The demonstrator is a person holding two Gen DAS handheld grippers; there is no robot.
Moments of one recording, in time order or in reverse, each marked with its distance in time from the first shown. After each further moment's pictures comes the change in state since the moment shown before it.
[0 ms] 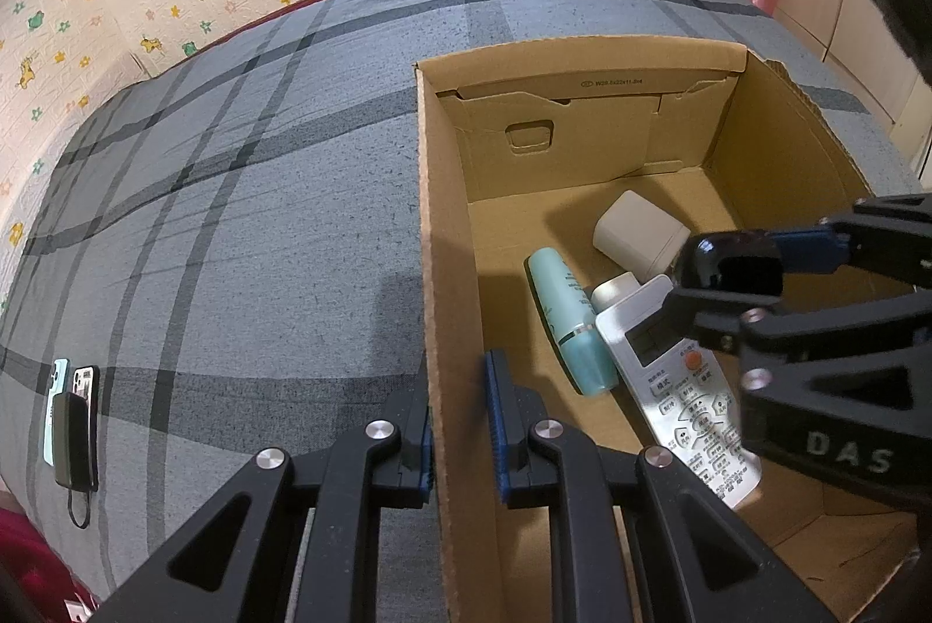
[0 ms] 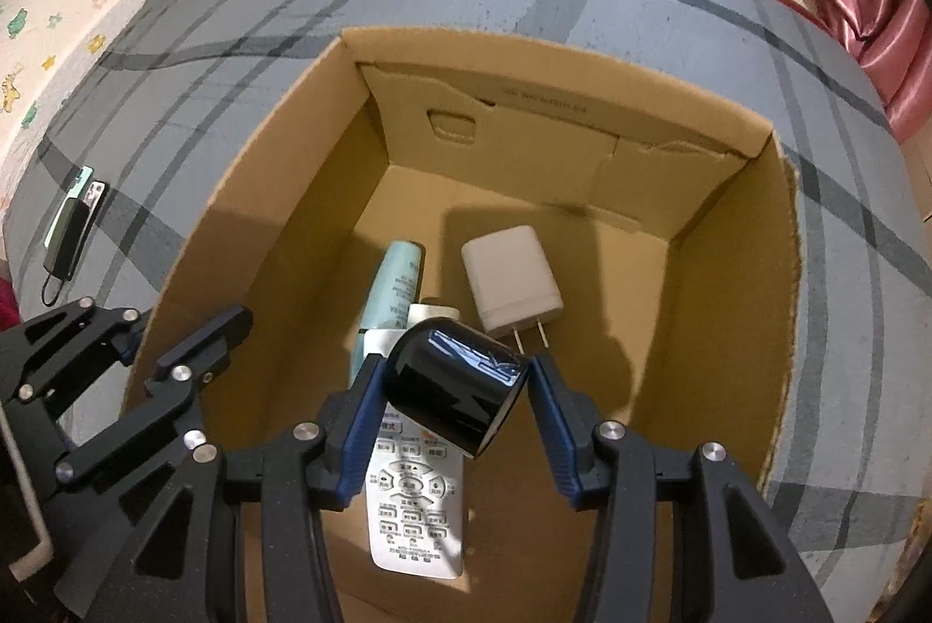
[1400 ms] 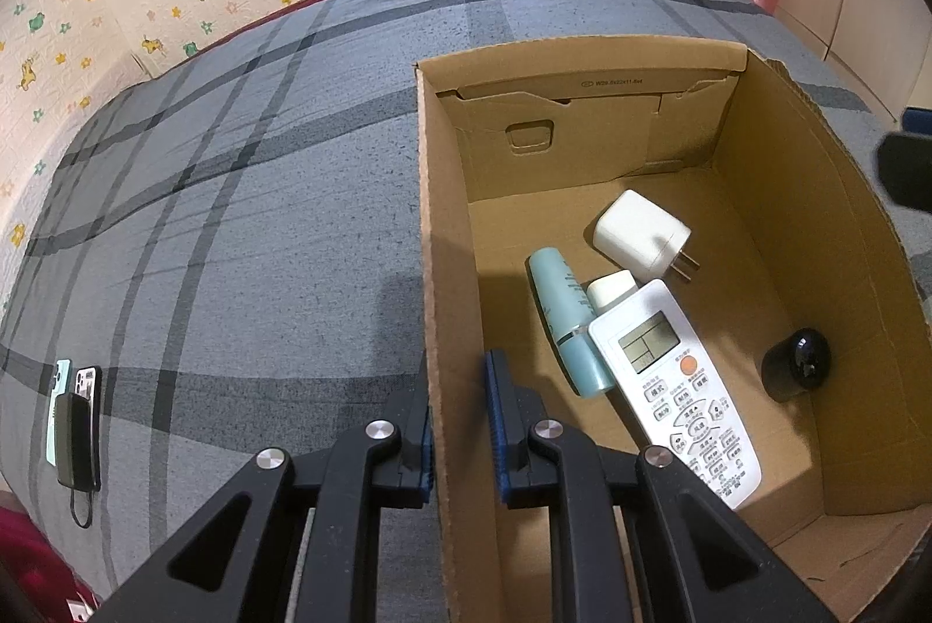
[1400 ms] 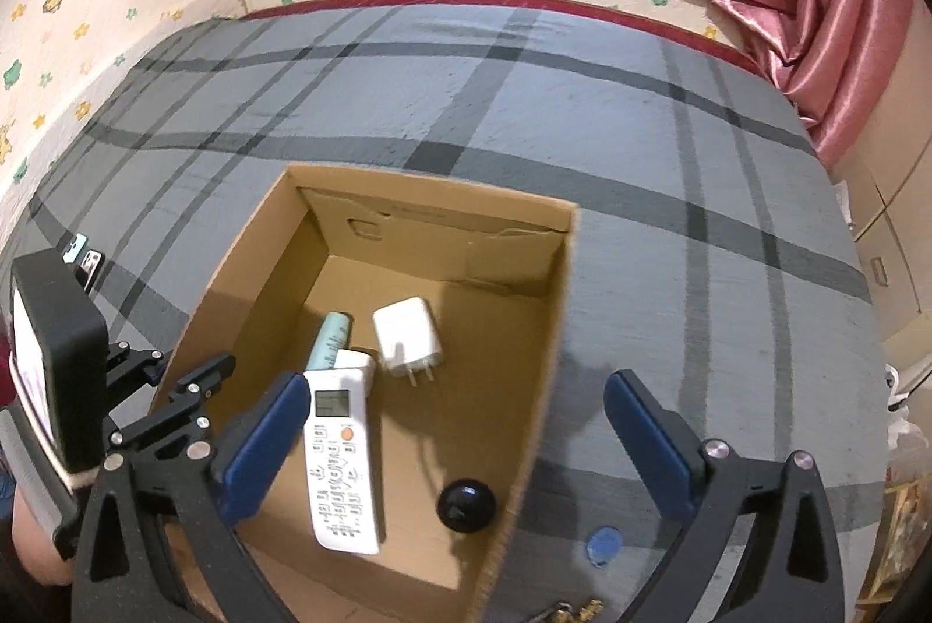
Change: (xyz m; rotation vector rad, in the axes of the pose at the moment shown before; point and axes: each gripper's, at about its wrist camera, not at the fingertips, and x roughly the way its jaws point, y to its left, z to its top) left arm 0.000 0.000 0.000 0.004 0.001 0.007; right arm -0.094 -0.048 -0.012 0.065 -0.200 -0.082
